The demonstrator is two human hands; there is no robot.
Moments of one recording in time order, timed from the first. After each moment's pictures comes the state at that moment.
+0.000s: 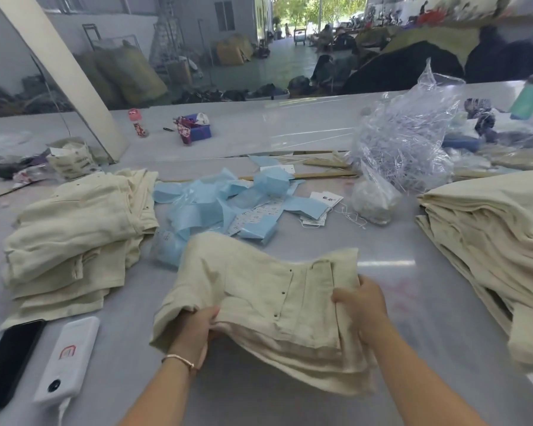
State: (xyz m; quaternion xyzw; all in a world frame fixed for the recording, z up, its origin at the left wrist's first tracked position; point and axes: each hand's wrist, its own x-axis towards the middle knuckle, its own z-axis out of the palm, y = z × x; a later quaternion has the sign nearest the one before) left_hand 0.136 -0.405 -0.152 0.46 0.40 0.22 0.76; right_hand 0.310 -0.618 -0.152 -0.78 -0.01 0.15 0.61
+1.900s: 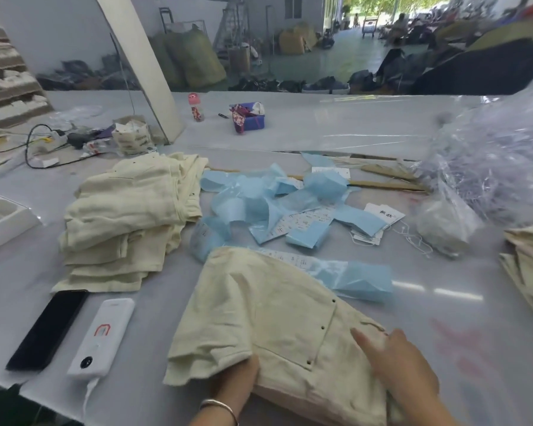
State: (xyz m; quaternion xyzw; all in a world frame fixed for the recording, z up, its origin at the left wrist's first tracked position) left_hand 0.121 -0.423 -0.203 0.64 0.62 0.02 0.46; right_hand 0.312 -0.593 -0.186 -0.95 -0.08 0.22 0.21
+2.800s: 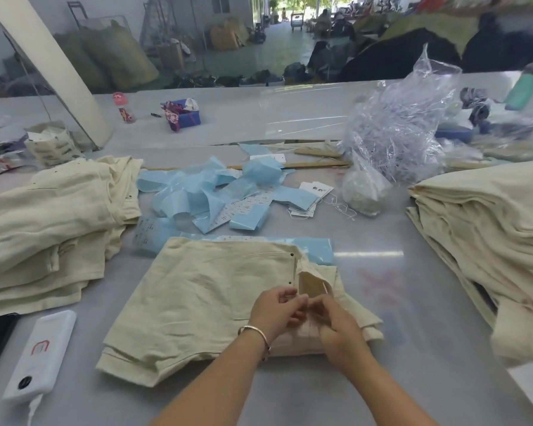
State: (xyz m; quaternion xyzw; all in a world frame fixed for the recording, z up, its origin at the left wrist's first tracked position) left_hand 0.226 -0.501 -0.169 0.68 0.30 0.02 0.67; right_hand 0.264 -0.638 -0.174 -0.81 -0.25 0.13 0.51
